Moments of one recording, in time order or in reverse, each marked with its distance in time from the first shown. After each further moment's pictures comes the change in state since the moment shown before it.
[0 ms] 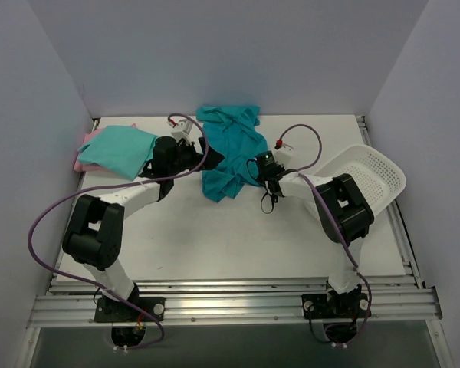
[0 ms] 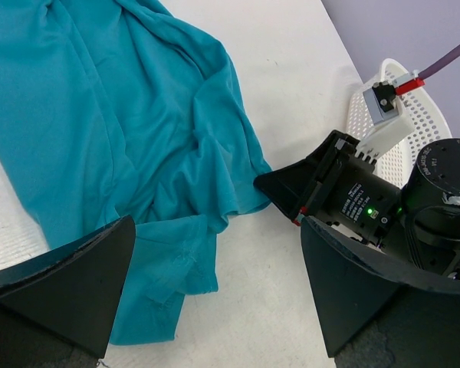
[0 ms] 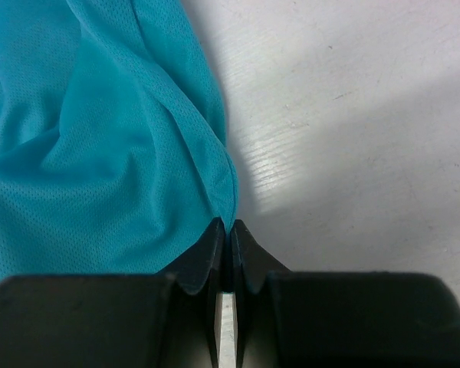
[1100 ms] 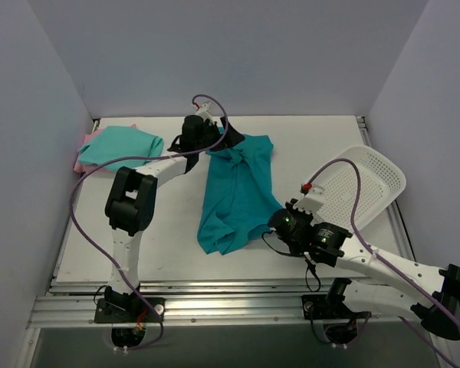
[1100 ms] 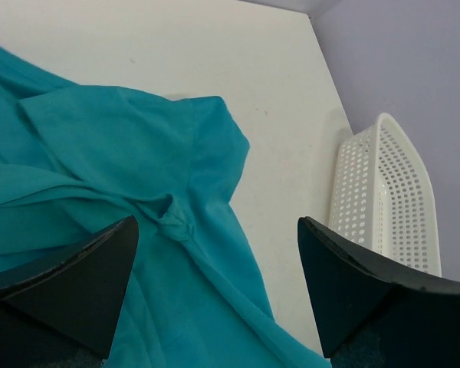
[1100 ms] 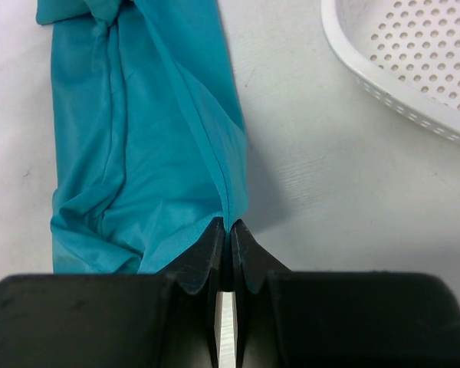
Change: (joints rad) left arm -0.043 0.442 0.538 -0.111 -0.014 -0.147; right arm 0.513 -0.975 -0.394 -0.641 0.376 0.318
